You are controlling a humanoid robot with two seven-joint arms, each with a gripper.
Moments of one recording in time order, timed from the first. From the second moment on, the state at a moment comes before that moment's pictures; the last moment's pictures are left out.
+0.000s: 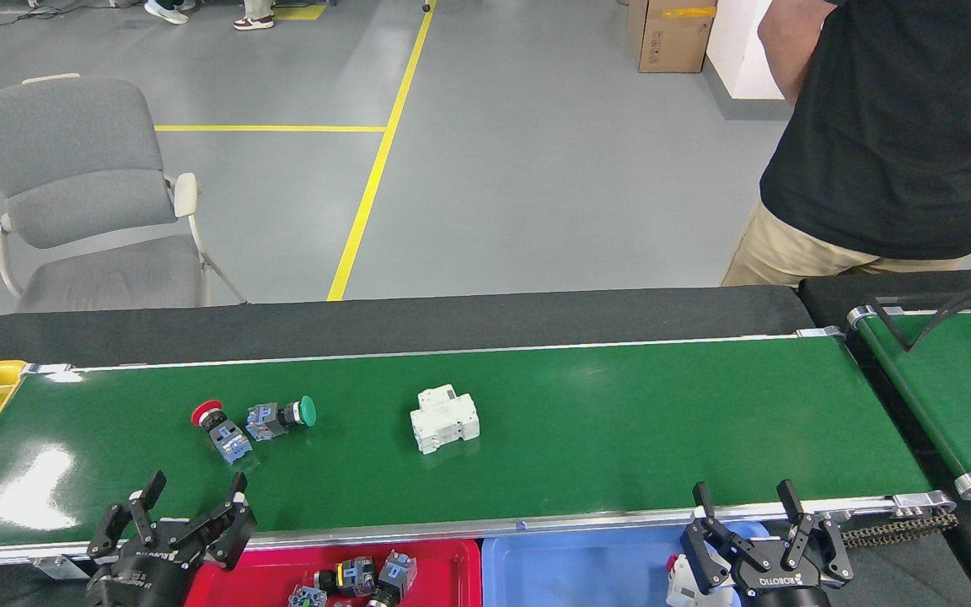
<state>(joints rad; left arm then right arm) -0.05 -0.01 0.39 -1.46 -1.62 -0.40 -0.11 0.22 0.05 -0.06 -1.73 1.41 -0.10 -0.06</state>
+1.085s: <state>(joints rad) -0.10 0.13 0.36 -1.25 -1.46 -0.58 -0.04 0.23 0.05 0.00 -1.73 1.41 -0.13 -0.06</state>
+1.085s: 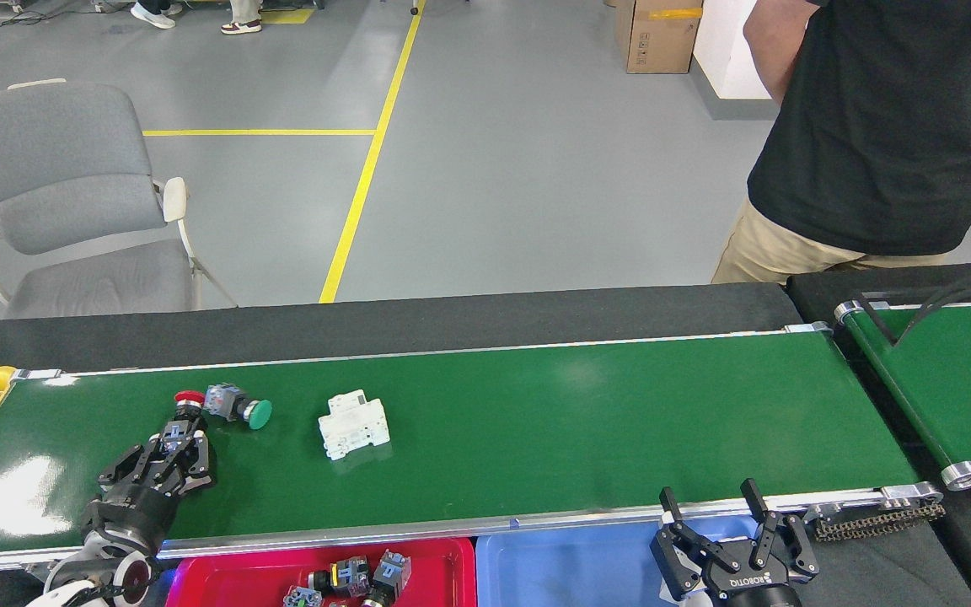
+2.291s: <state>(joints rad) 0.33 0.05 0.52 -1.71 -1.41 -0.44 -0.04 0.23 0.05 0.00 -1.73 1.41 -0.12 -0.05</state>
